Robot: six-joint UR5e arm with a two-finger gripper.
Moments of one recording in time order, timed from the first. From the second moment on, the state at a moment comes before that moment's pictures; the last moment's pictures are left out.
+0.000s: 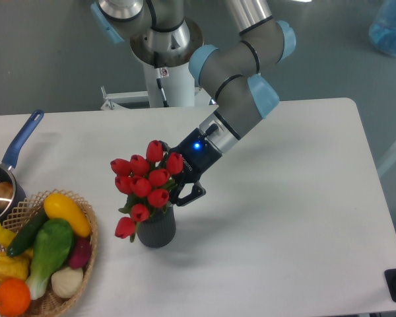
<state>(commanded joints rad) 2.59 -1.85 -1.93 -0.89 0.46 1.41</state>
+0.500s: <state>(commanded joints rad) 2.60 -1.84 -1.93 -0.89 0.46 1.41</state>
